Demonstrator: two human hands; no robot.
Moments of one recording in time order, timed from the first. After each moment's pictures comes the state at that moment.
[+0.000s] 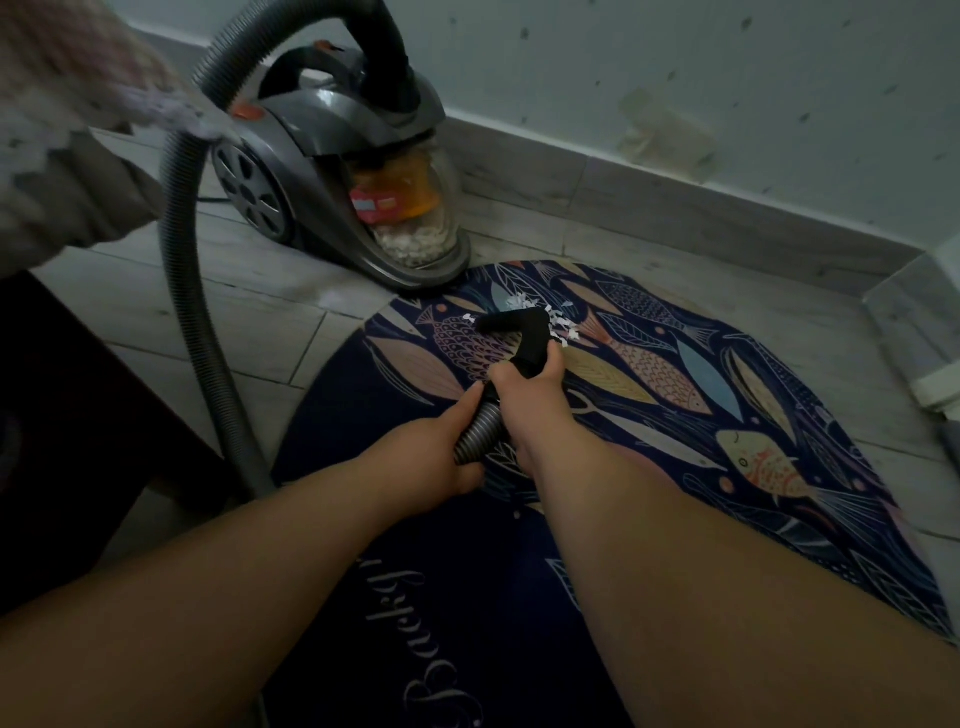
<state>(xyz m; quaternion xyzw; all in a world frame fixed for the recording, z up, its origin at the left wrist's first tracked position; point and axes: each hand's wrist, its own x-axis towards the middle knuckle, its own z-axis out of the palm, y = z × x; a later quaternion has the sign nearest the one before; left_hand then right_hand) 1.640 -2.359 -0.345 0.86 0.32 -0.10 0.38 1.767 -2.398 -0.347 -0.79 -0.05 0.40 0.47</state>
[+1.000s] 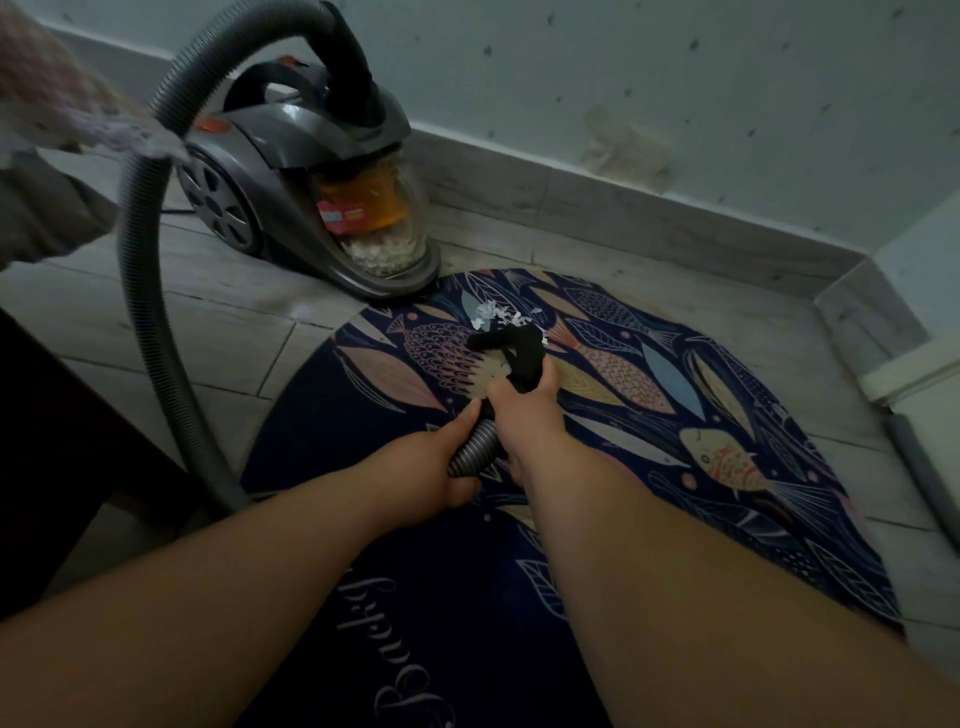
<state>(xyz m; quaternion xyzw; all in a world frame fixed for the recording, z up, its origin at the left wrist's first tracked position) 1.657 -2.375 -0.343 0.87 0.28 -0.12 0.40 1.781 -2.424 -0.339 -0.80 -0.04 0.37 0.48</state>
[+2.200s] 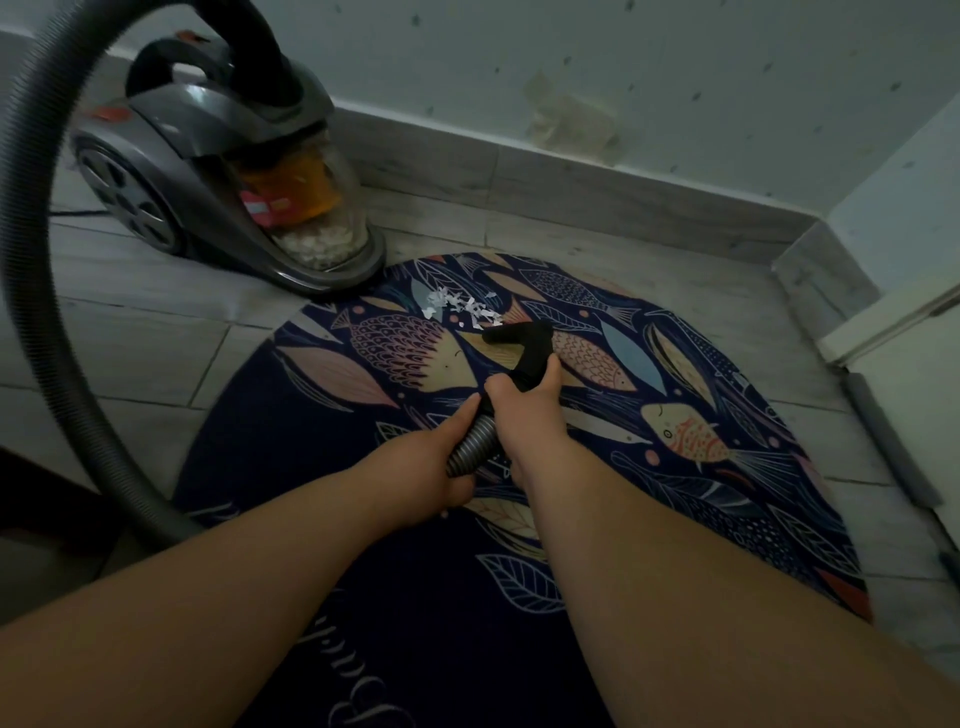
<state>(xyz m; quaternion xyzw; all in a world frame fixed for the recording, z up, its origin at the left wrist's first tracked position) 1.710 -2.404 -0.351 0.88 0.24 -0.12 0.38 1.828 -2.465 -0.345 -0.79 -0.01 0.35 0.50</state>
